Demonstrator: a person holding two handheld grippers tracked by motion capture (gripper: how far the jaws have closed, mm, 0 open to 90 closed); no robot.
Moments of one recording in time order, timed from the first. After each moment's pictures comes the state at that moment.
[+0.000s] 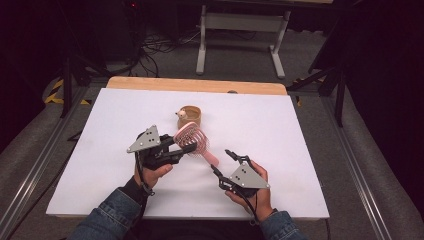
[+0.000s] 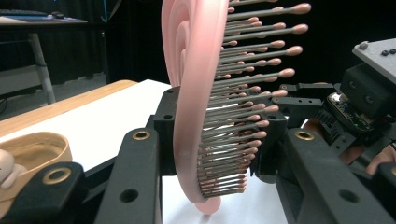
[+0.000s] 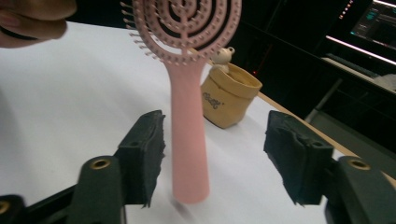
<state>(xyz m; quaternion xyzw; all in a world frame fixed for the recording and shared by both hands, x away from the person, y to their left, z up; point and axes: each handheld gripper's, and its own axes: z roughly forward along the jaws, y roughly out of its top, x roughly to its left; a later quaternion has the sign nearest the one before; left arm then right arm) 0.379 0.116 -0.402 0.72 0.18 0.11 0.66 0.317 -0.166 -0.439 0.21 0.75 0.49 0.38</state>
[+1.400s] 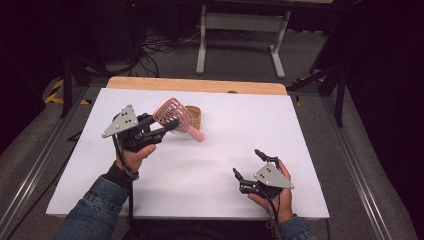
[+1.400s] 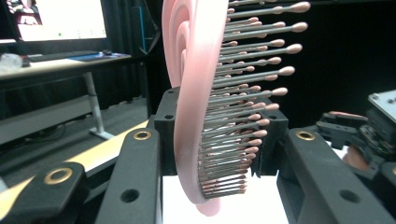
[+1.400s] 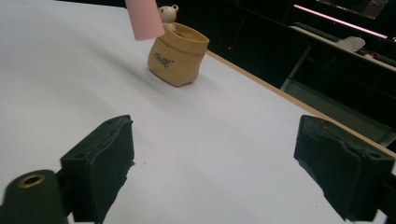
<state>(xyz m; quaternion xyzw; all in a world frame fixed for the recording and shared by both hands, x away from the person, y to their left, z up) 0.394 0.155 -0.346 0.70 0.18 0.19 0.67 0.314 -0.223 -0.444 0.27 0.75 0.46 0.39</state>
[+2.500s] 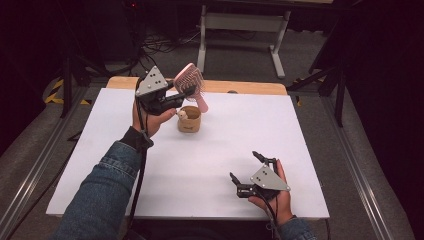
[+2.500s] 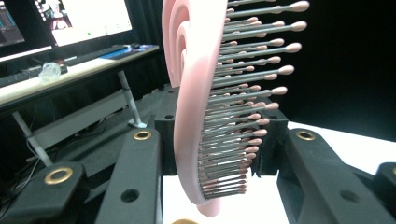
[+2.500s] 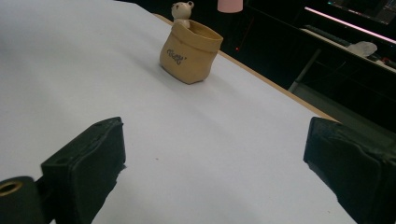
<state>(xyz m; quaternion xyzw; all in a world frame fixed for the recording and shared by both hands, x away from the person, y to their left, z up) 0.457 0.106 -0.297 0.73 0.19 0.26 0.60 0.312 -0.217 -0.449 0.25 0.76 0.46 0.39</state>
